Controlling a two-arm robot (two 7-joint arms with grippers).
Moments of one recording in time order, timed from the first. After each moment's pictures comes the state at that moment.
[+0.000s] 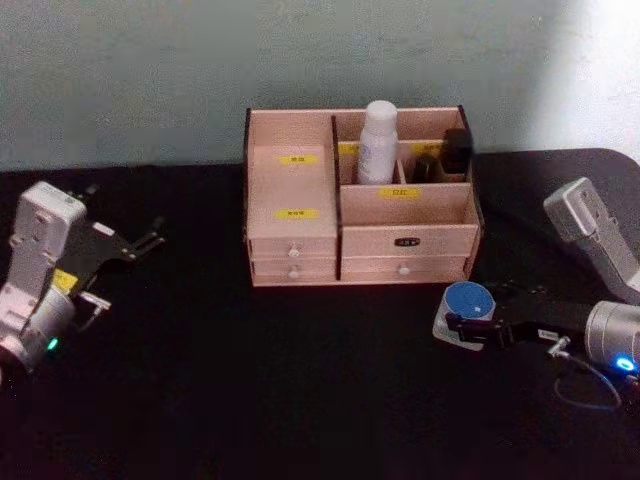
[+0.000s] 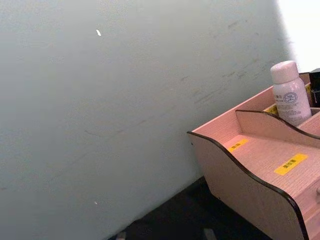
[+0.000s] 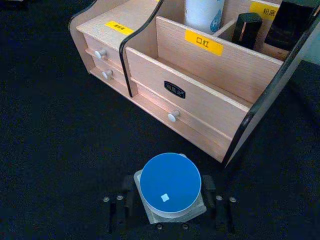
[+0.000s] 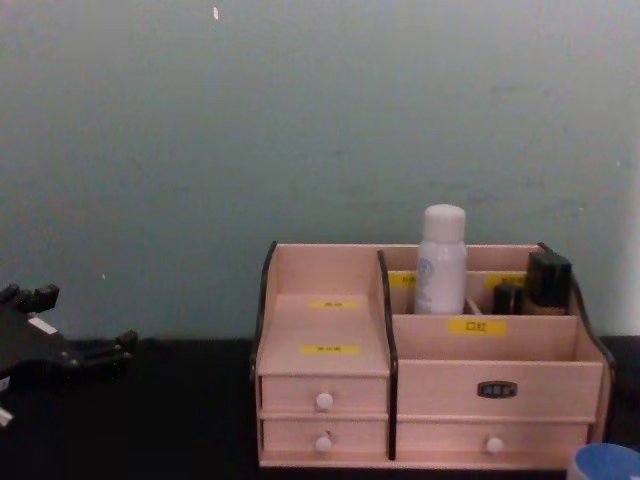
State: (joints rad) left arm -0.20 0.60 0.45 -1.41 -0.25 -0.12 0.03; right arm 0.17 0.72 -0.41 -1.60 0.53 0.44 0.43
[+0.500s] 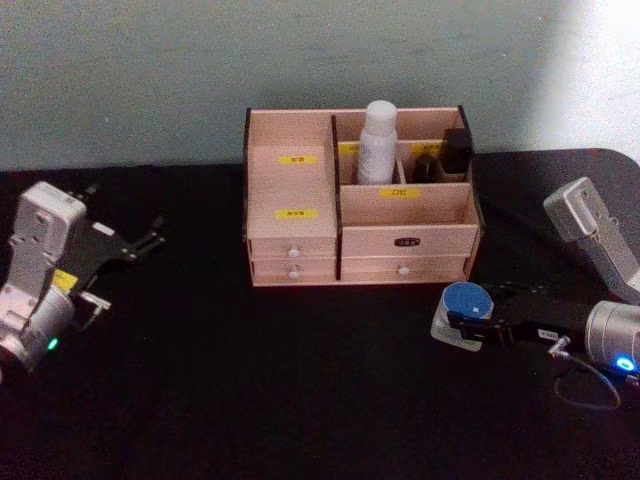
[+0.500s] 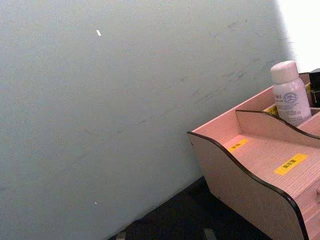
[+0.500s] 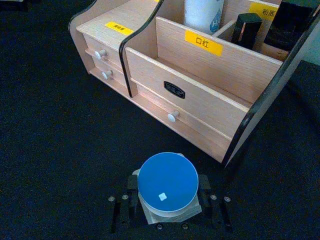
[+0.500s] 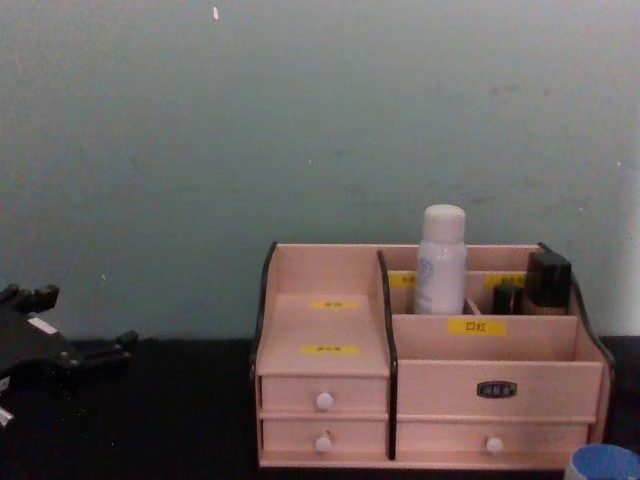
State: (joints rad) left arm -0.20 0.60 0.45 -1.41 -0.25 -0.12 0.03; right arm 0.17 0.72 -0.41 -1.60 0.53 0.44 0.43
